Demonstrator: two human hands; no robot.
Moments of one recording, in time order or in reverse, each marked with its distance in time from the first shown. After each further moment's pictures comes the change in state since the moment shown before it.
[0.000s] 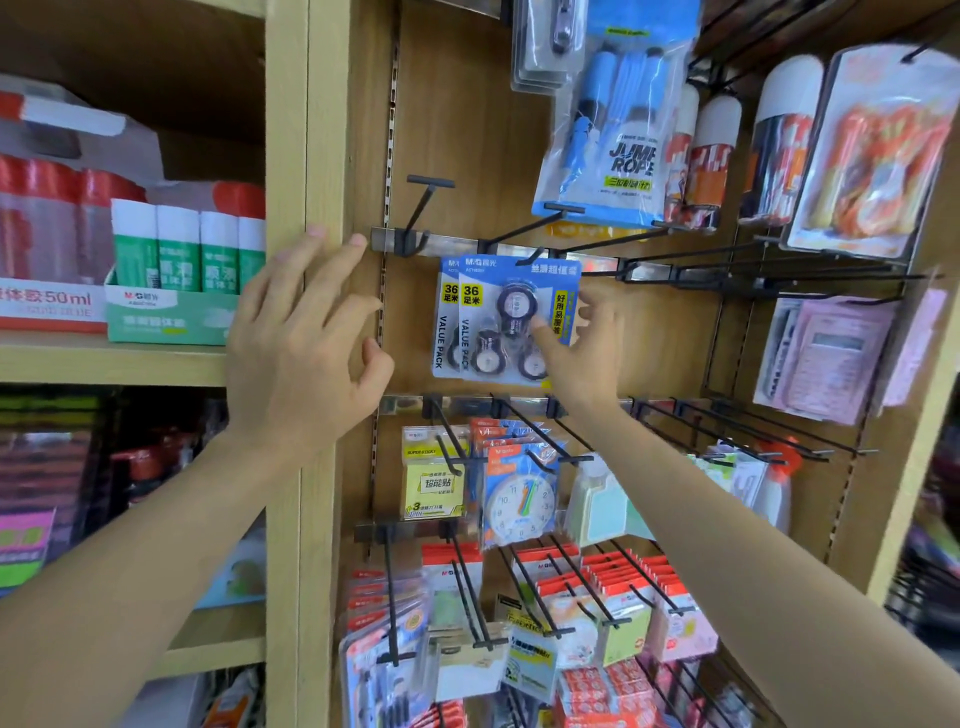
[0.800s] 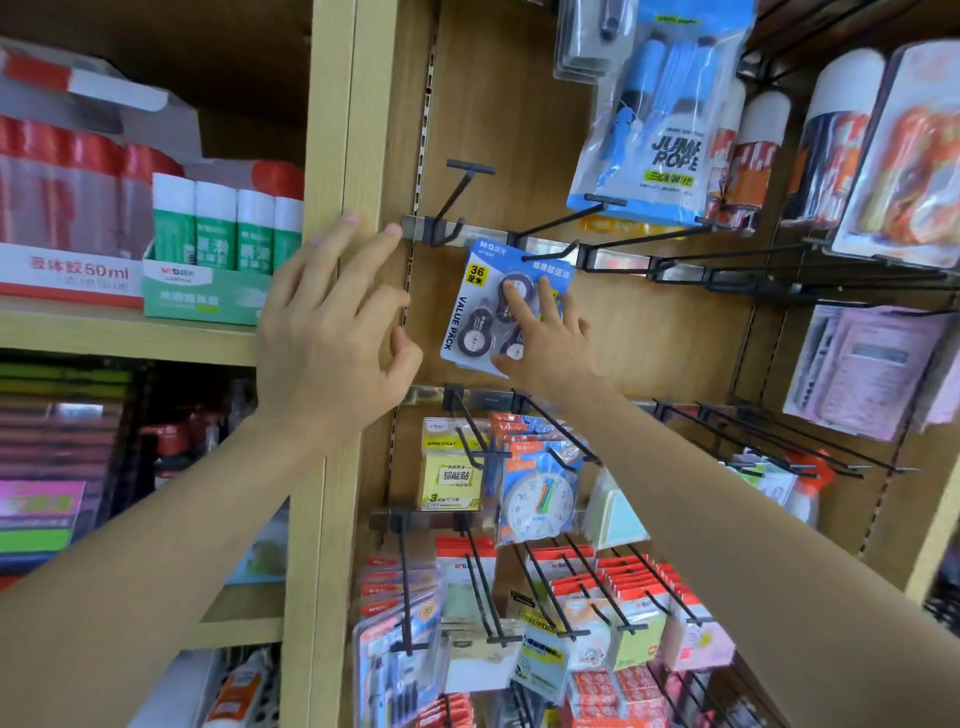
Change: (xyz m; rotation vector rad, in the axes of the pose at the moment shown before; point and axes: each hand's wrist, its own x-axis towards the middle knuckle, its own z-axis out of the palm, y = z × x) left_hand -0.002 0.000 -0.002 -0.023 0.020 0.002; right_hand 0.027 0.024 0.057 -0.958 -0.464 -0.370
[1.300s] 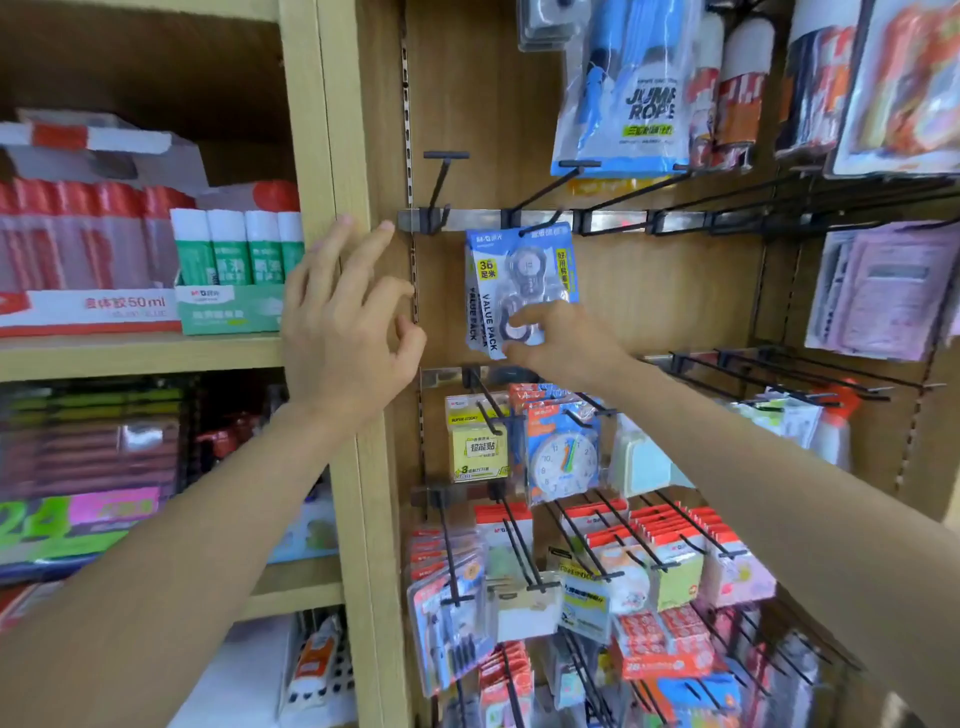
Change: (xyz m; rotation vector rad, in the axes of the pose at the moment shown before) left_hand 0.000 0.000 -0.002 -0.004 -0.053 0.003; right_hand -0.067 -0.013 -0.054 0.469 -0.039 0.006
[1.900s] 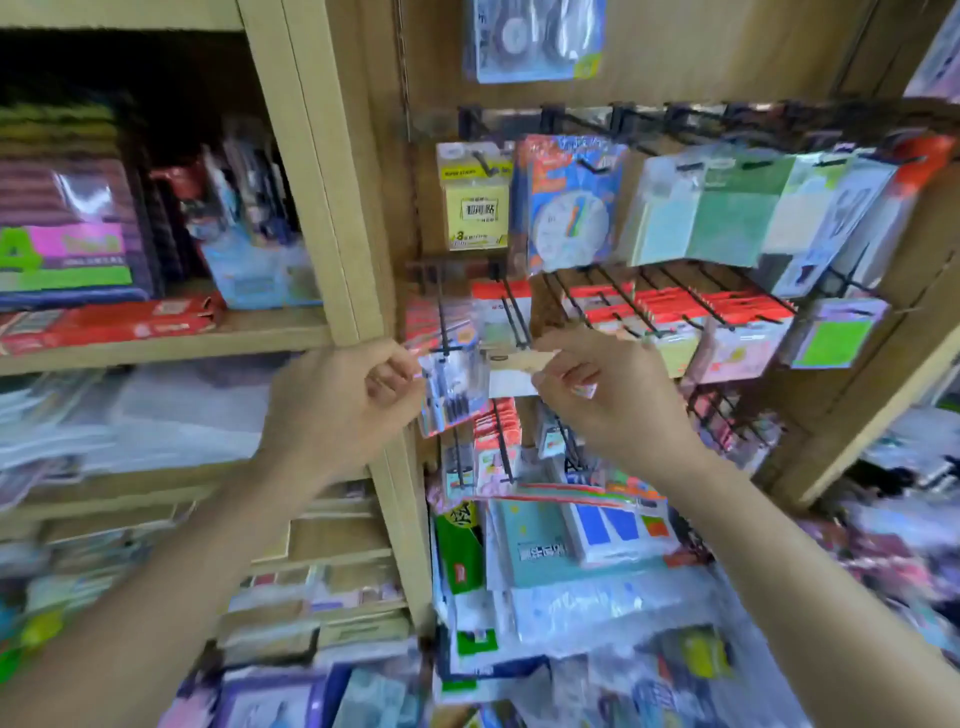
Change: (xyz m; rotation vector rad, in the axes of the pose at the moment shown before) left_hand -0.197 0.082 -0.106 -0.446 -0.835 -0.561; right_hand -0.259 0.018 0.065 0.396 -0.104 0.082
